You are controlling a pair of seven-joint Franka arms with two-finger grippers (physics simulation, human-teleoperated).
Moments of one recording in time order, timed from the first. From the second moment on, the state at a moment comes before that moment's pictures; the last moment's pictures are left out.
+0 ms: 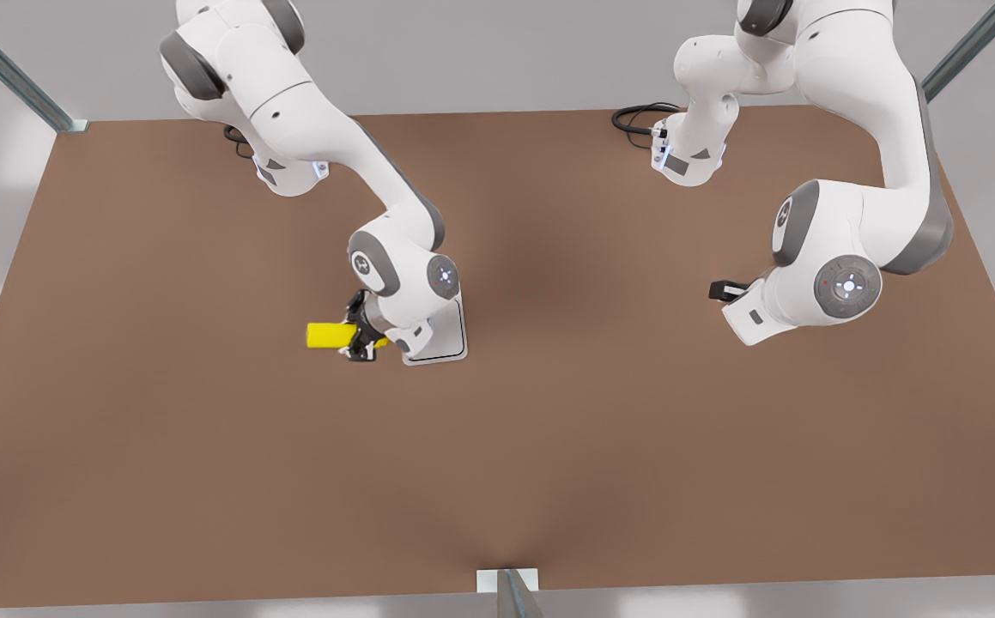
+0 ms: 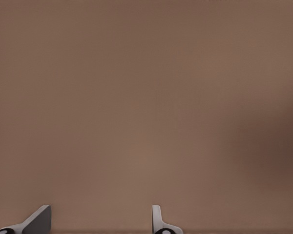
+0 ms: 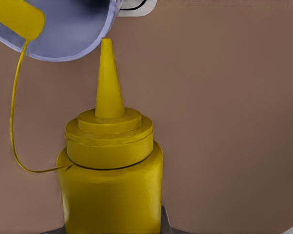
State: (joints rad) left arm -0.11 0.32 -0.11 -1.45 0.08 1.38 0.03; right arm 0.59 0.50 0.05 -1.66 -0.59 1.67 -0.84
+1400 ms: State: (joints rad) left arm -0.10 0.32 -0.17 -1.39 0.07 1.33 0.03; right arm -0.06 0.76 0.05 -1.44 0.94 1.55 -1.64
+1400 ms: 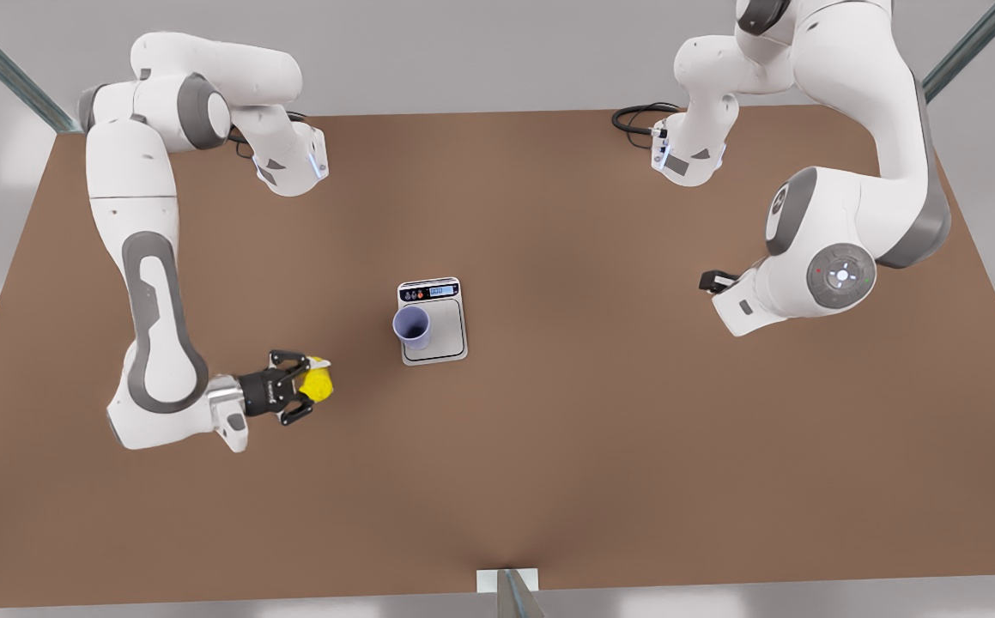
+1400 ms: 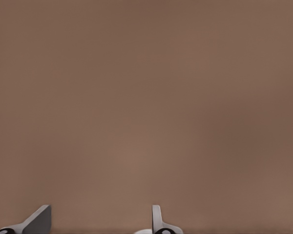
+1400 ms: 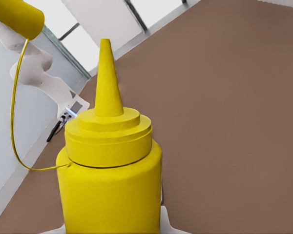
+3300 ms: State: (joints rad) left arm -0.10 0.32 -0.17 -1.39 0.07 1.30 -0.01; right arm -0.08 0.94 0.04 -1.53 1.15 1.55 -2.49
